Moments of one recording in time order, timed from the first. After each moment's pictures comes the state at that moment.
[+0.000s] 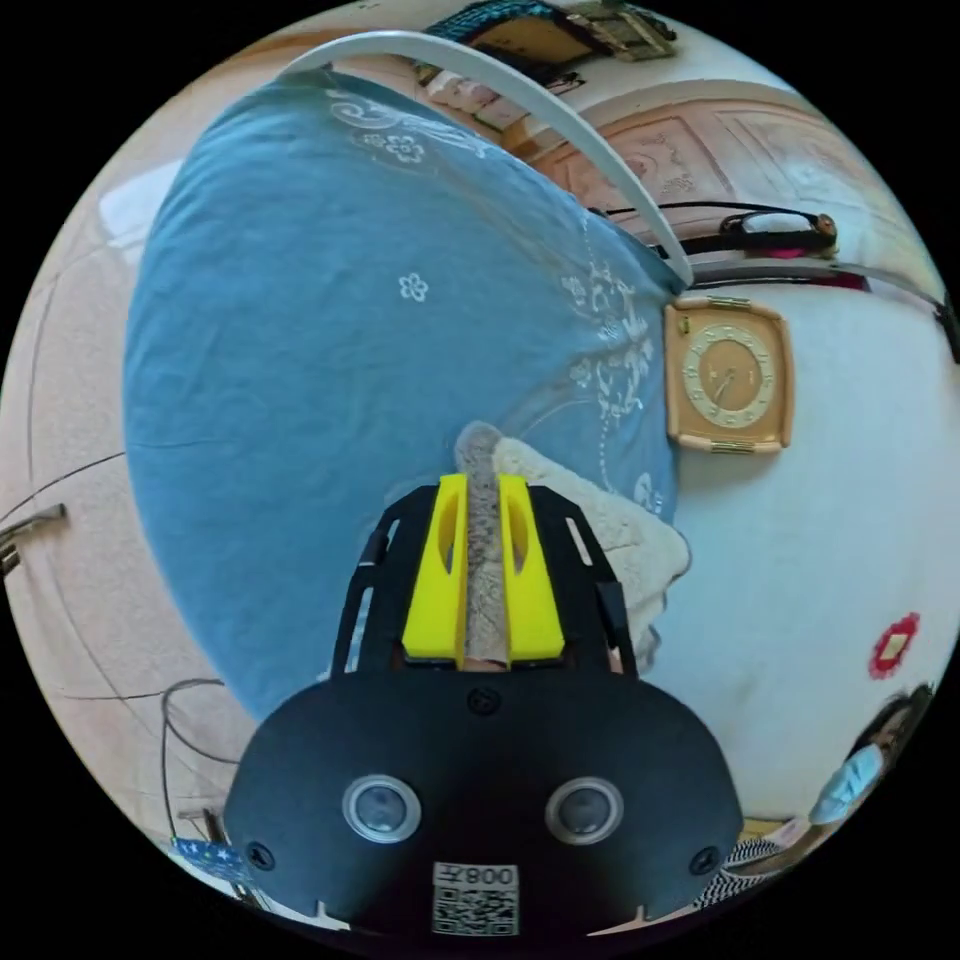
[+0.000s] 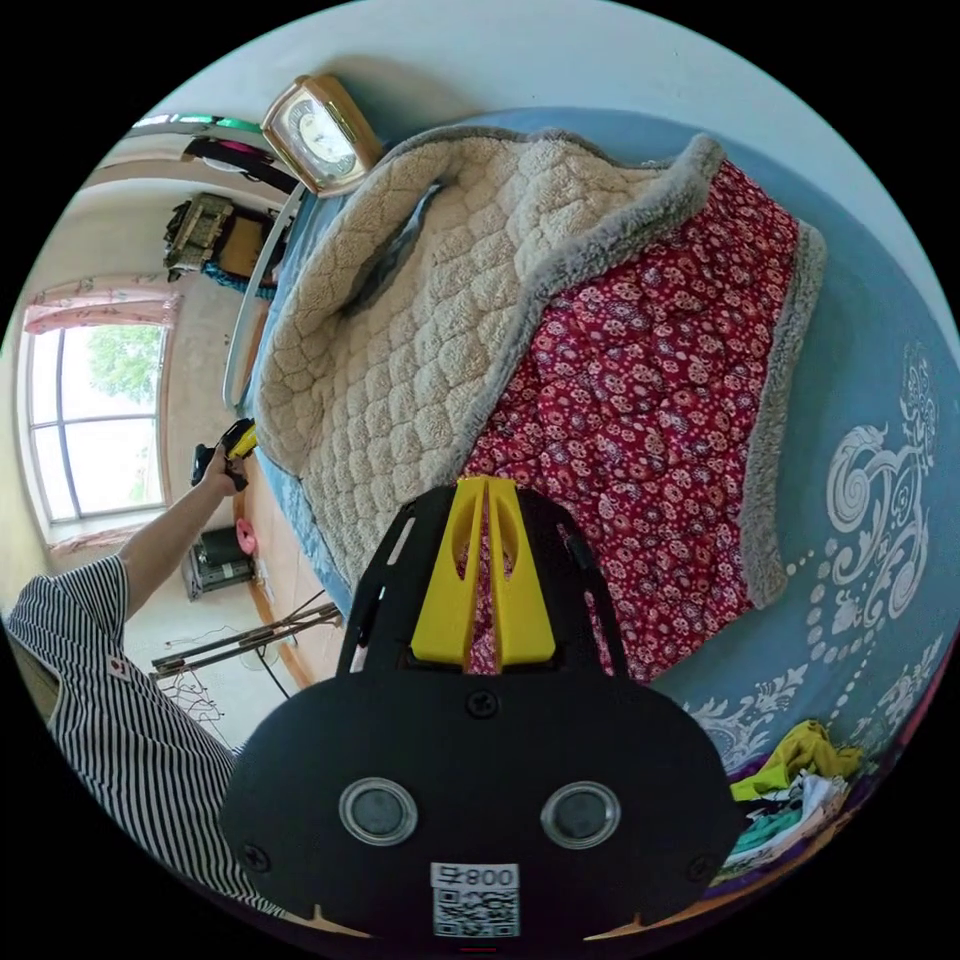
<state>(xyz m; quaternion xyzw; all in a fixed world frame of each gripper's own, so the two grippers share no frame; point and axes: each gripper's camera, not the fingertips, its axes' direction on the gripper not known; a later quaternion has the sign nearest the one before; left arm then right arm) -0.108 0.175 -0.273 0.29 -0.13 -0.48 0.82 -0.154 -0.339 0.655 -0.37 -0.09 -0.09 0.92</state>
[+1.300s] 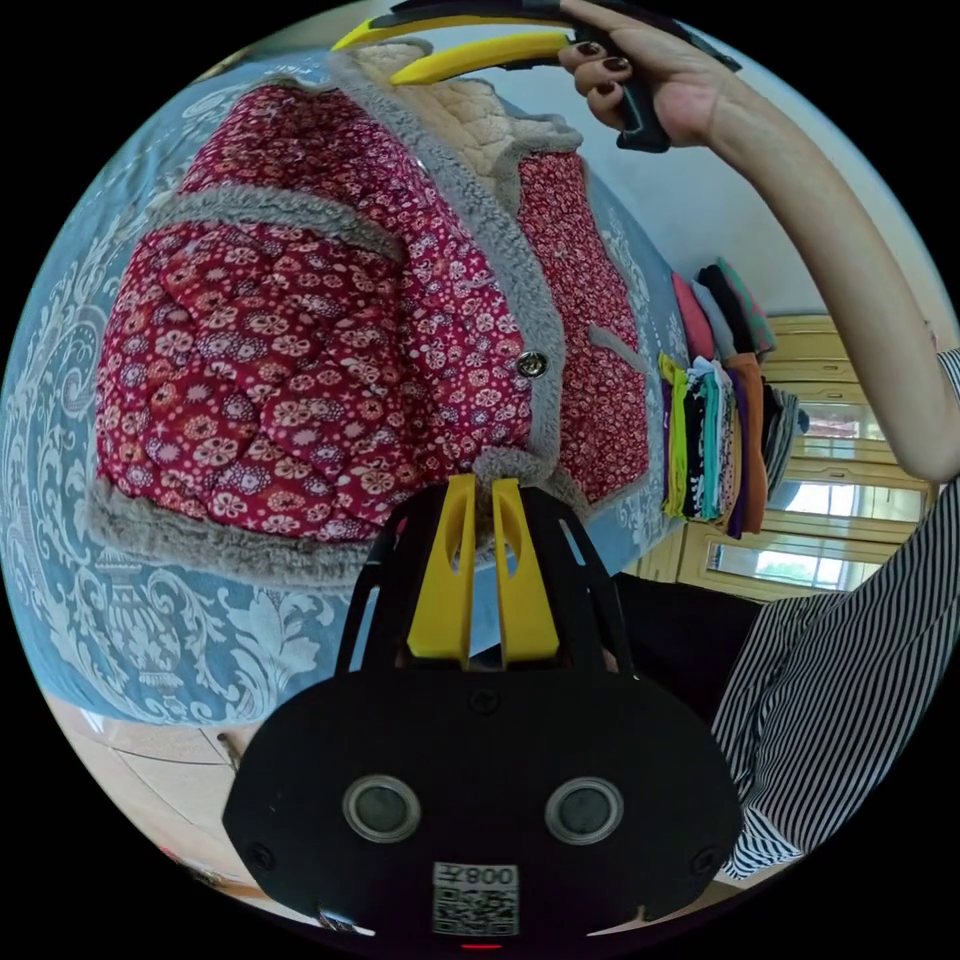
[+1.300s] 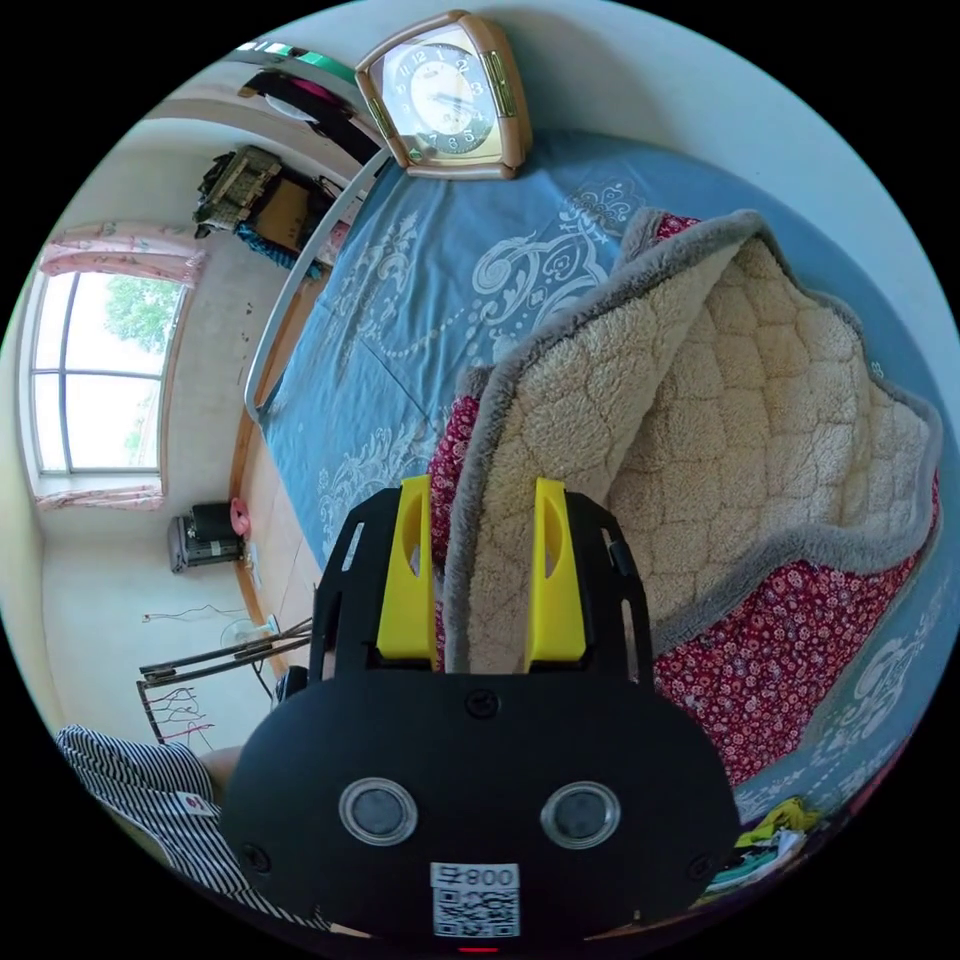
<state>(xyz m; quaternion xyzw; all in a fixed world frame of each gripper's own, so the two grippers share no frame) 0.099 0.105 0.011 -0.20 -0.13 -0.07 0.97 -0.334 -0.346 0.799 -0.36 -0.09 -0.16 0.91</state>
